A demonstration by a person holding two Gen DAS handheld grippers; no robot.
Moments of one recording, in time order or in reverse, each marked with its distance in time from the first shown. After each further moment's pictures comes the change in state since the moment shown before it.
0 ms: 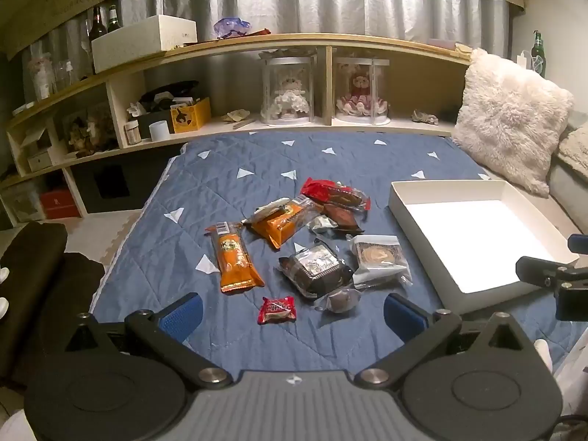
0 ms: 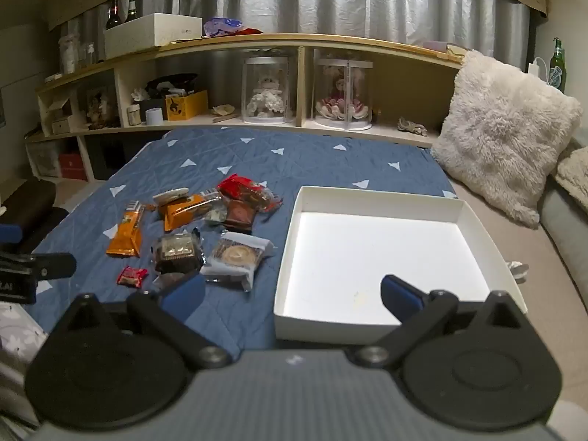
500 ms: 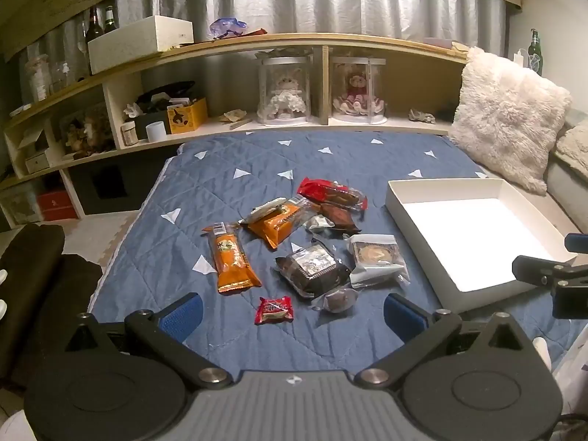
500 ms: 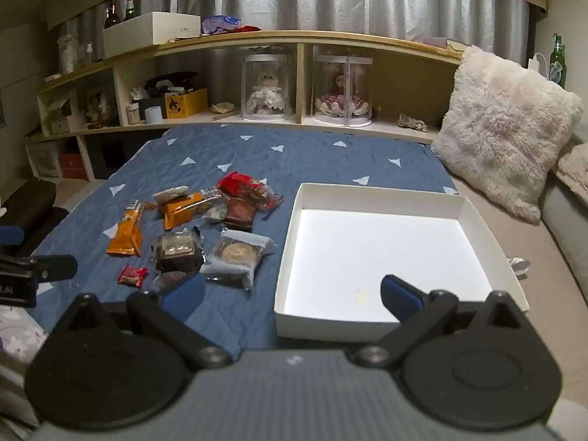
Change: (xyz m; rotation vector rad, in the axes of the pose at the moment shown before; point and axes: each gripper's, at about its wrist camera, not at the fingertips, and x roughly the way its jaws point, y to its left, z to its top) left arm 0.000 0.000 0.000 0.001 -0.003 0.001; right arm 0.002 -0.001 0.000 0.014 0.018 0.007
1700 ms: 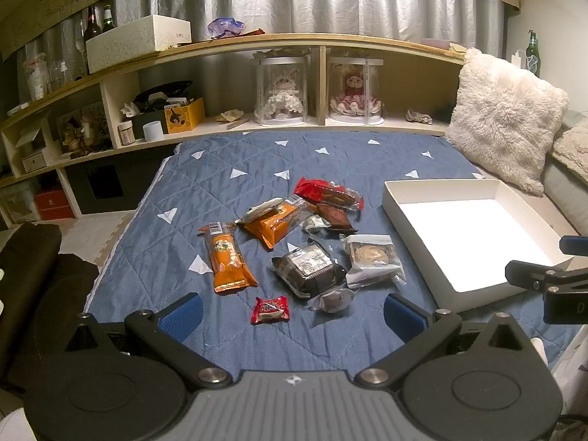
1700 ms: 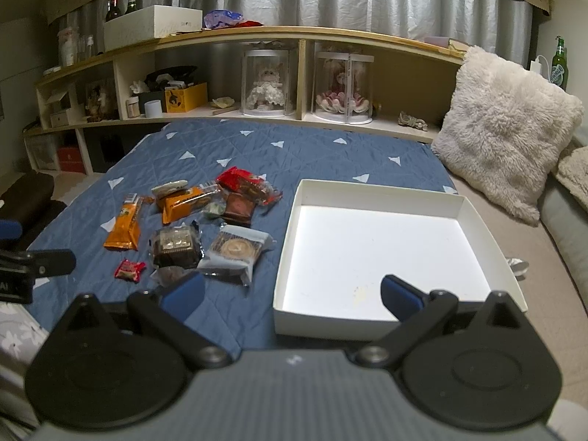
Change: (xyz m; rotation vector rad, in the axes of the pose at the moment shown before) left arm 0.002 -0.011 -0.004 -0.003 0.000 -0.002; right arm 0.001 0.000 0.000 -0.013 0.010 -0.005
